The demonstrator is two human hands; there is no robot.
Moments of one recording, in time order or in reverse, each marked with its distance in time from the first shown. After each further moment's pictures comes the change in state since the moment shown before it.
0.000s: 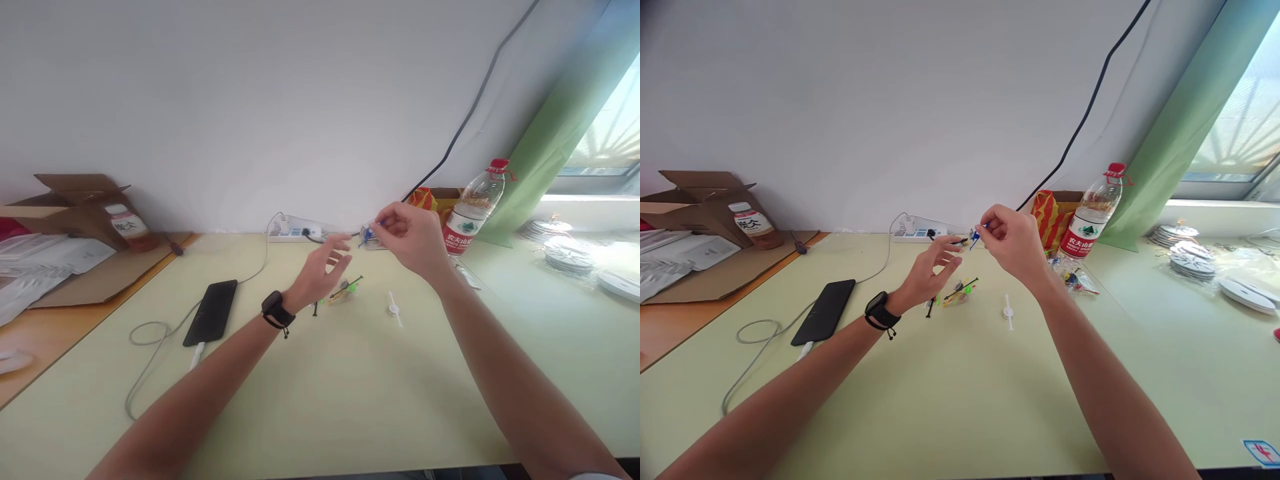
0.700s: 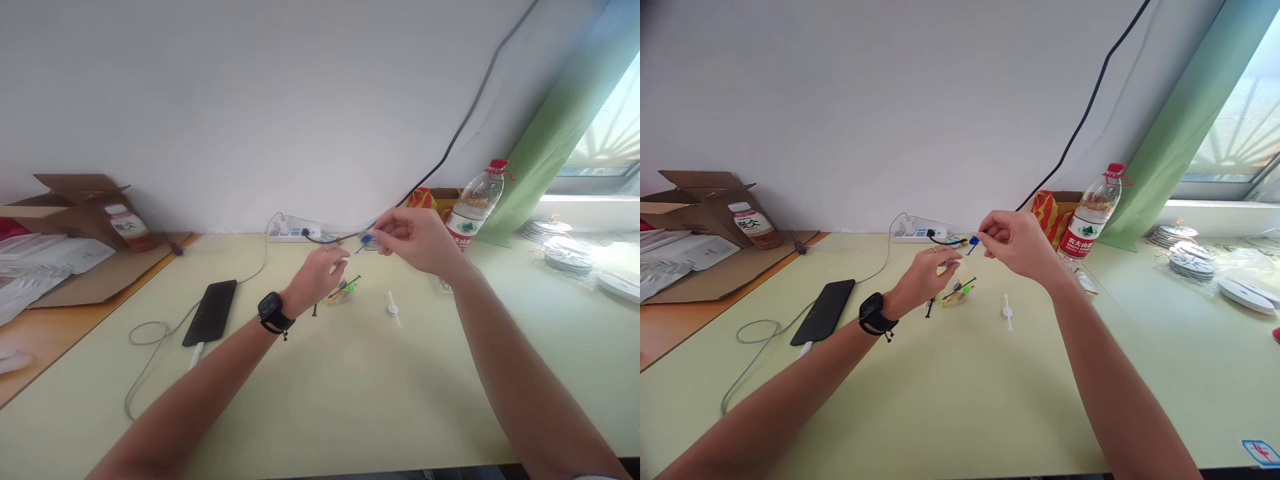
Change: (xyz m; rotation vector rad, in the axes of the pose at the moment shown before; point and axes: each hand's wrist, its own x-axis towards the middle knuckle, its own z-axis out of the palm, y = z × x) left_hand 0.003 0.002 -0.003 0.355 -0.016 0.131; right_hand 0.002 -0.011 -0.024 0.114 -0.281 0.114
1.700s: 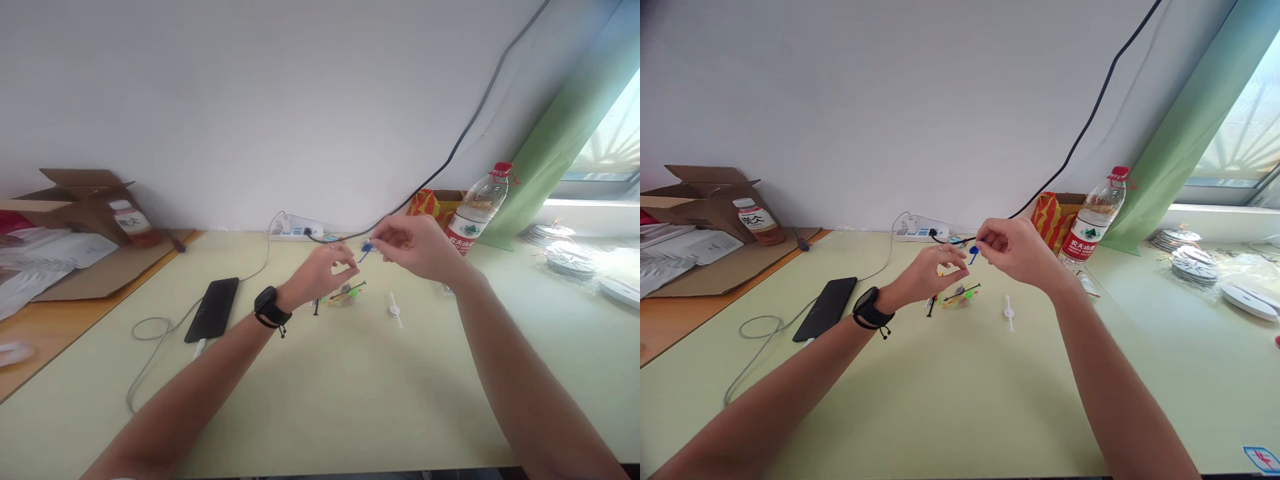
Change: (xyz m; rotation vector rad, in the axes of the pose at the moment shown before) left_hand 0.005 0.009 -0.014 -0.122 -0.106 0.015; right_hand -0.002 -0.005 0.002 -0.112 -0.101 -0.083
